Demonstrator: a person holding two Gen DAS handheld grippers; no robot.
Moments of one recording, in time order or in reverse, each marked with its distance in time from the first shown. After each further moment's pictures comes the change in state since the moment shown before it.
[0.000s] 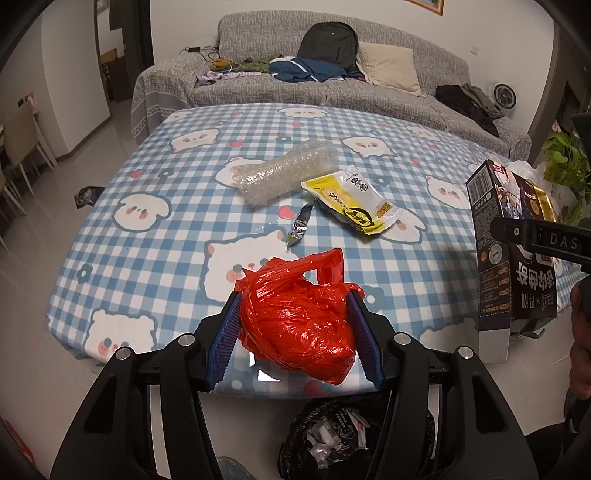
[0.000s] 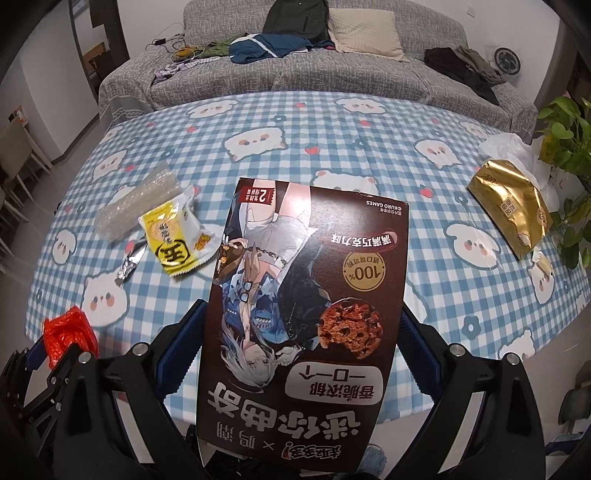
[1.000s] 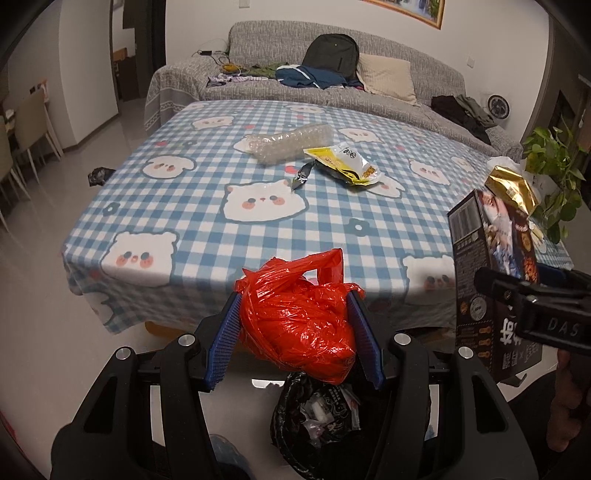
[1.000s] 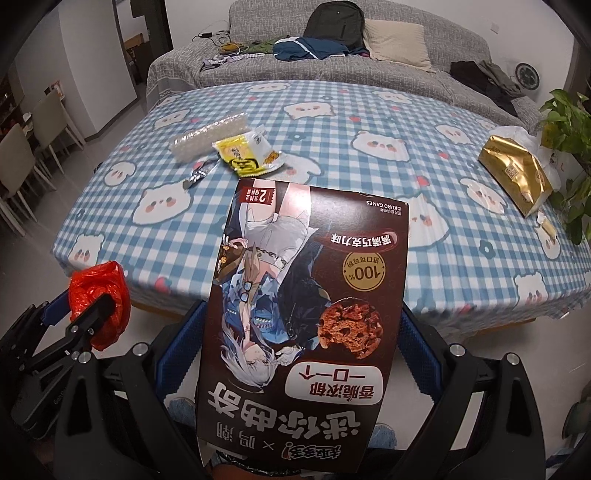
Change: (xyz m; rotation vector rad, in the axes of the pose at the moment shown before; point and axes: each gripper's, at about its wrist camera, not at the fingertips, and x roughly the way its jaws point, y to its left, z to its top) left arm -0.056 0.006 -0.092 -0.035 -0.056 -0.014; right arm -0.049 0.032 -0.126 -0.085 -0.031 0.082
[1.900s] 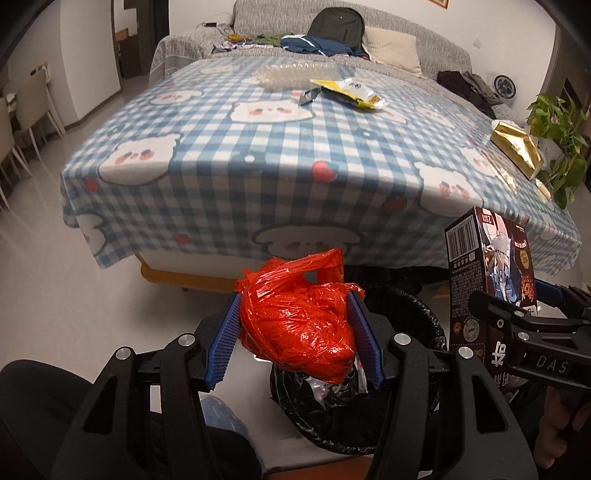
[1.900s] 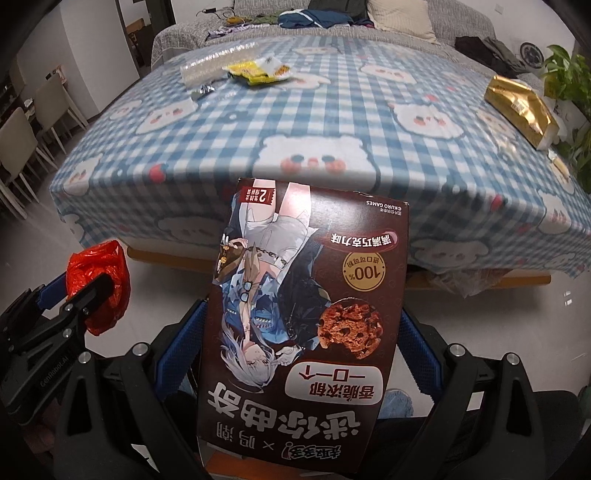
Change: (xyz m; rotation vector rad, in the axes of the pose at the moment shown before) left arm 0.020 0.005 -0.087 -0.017 0.106 0.009; right arm 0.035 0.005 -0.103 -0.008 0.083 0.019
